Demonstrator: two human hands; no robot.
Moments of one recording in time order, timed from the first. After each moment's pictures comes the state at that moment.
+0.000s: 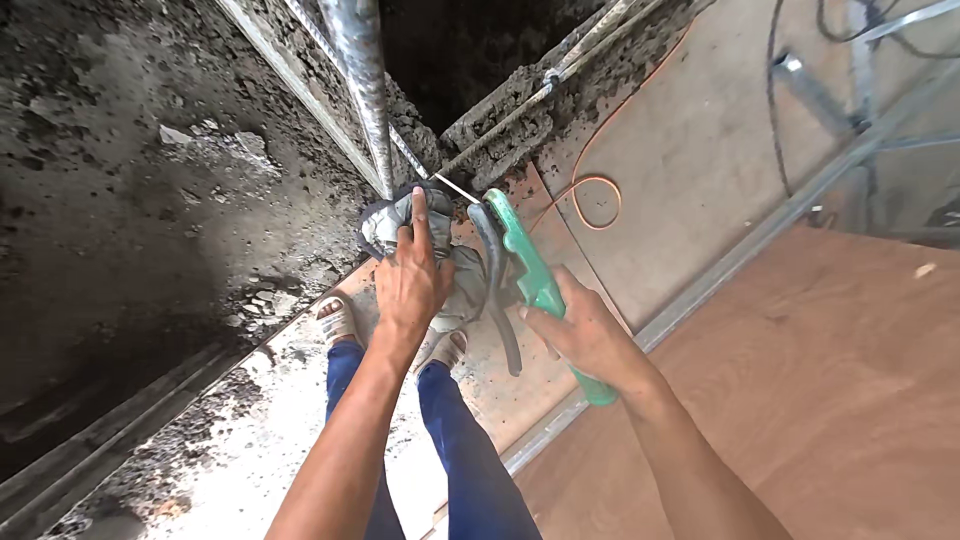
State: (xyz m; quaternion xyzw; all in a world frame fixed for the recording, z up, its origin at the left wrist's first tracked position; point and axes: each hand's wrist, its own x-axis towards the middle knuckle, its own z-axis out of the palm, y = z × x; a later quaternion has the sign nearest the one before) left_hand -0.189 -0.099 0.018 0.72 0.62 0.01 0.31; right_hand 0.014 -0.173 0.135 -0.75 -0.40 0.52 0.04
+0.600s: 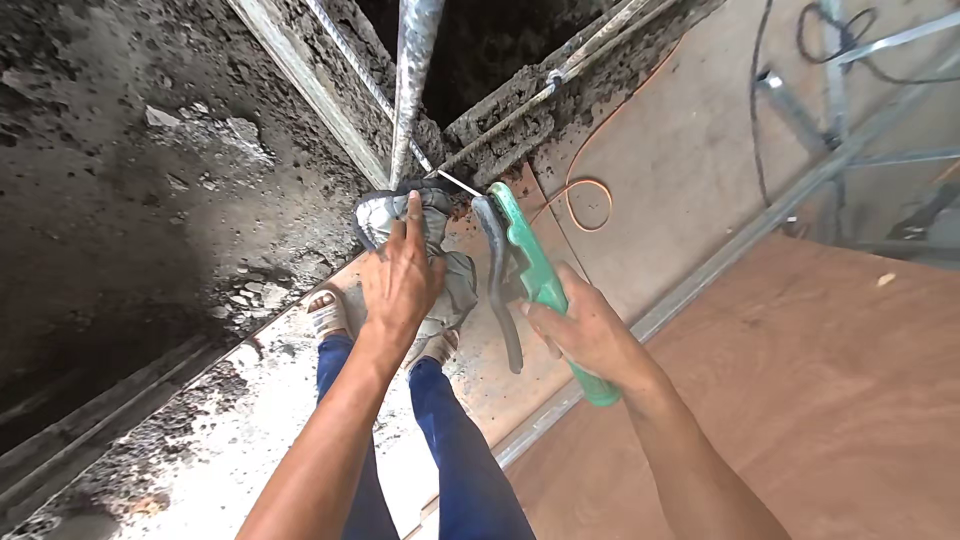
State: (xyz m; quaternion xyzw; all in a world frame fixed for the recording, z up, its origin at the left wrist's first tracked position) left_hand -0.204 -0.092 0.032 0.73 0.62 -0.01 0.30; right_hand 0.009 -0.172 0.147 -0.76 -0.38 0.53 0.04
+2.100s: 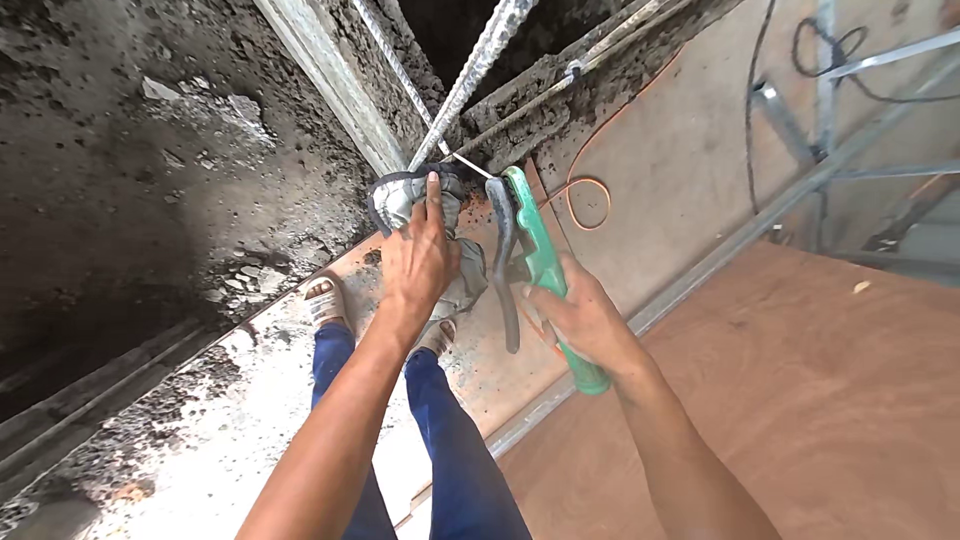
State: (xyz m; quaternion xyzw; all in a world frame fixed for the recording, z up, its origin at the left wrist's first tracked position) left_hand -0.203 -0.093 0.024 0.73 0.60 -0.02 0.31; right_hand -0.012 -0.176 0.140 -0.77 -0.38 0.51 0.06
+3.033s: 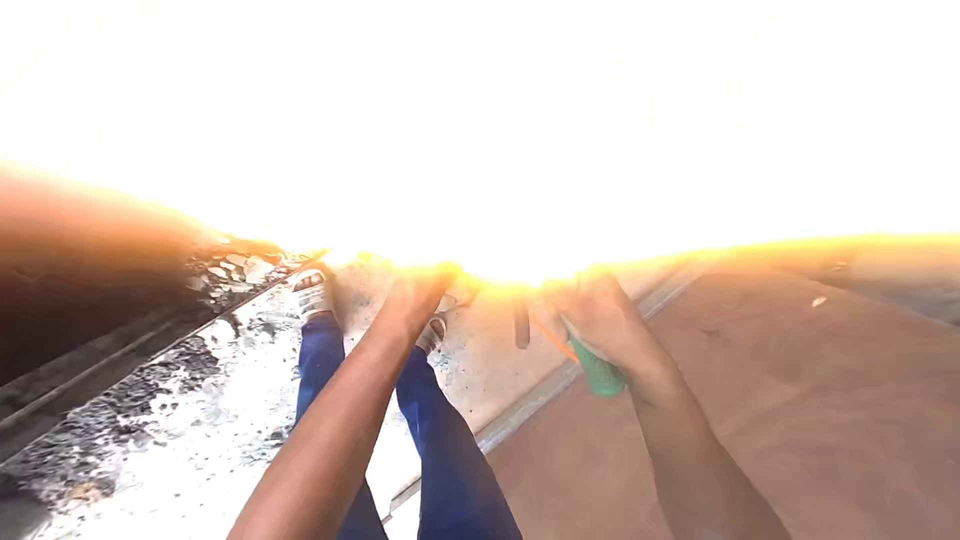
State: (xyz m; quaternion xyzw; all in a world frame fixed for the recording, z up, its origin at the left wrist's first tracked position) left_hand -0.222 -0.116 0.047 0.67 0.59 0.02 0.45; right_hand -0.030 -0.165 0.174 -0.79 -0.41 0.45 -0.02
